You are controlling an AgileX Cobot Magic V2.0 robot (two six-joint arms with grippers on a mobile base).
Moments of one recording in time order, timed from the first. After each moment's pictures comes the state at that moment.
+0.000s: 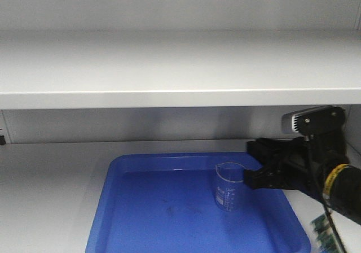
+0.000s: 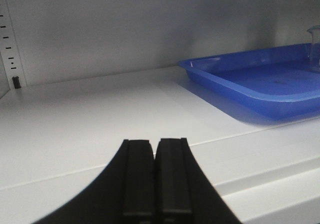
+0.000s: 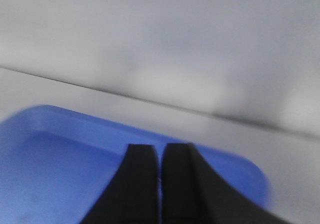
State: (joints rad) left arm -0.26 -0.01 0.03 -0.03 0.01 0.09; right arm 0.27 1.32 -0.88 -0.79 -0.20 0.73
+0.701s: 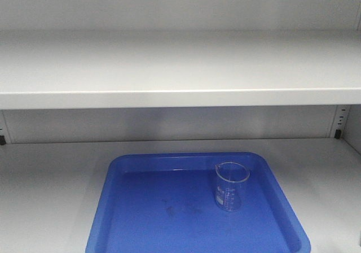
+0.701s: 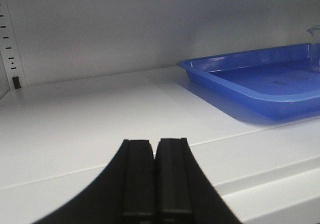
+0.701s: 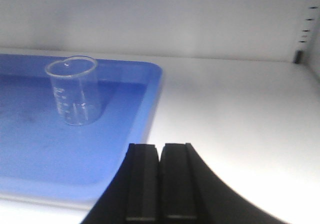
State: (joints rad) left arm -0.26 -0.01 0.03 -0.03 0.01 0.09; right arm 0.27 0.52 -0.35 -0.79 0.14 0.75
